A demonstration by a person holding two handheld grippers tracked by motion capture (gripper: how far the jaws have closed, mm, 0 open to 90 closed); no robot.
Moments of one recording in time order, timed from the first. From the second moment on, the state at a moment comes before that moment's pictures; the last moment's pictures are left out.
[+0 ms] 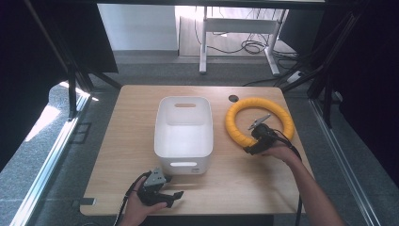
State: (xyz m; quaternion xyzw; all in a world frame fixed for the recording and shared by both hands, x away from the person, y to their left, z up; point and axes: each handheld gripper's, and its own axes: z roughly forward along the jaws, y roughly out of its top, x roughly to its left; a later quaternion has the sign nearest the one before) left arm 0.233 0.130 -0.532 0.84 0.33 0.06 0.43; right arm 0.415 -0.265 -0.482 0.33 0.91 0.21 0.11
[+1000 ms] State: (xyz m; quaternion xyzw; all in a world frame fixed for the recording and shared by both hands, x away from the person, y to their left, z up) left arm 0.232 0.127 -0.534 0.84 0.32 0.06 0.42; right arm 0.448 -0.266 -0.505 0.31 0.94 0.16 0.04
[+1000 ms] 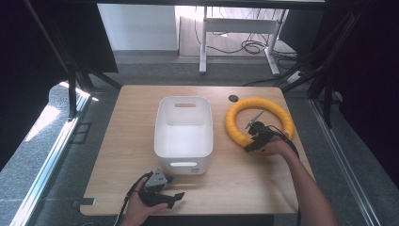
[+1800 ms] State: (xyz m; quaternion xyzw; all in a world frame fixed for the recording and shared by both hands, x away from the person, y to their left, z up) left arm 0.233 0.127 -0.535 0.84 0.33 0.06 0.42; right arm 0.443 -0.286 -0.450 0.33 0.87 0.36 0.03
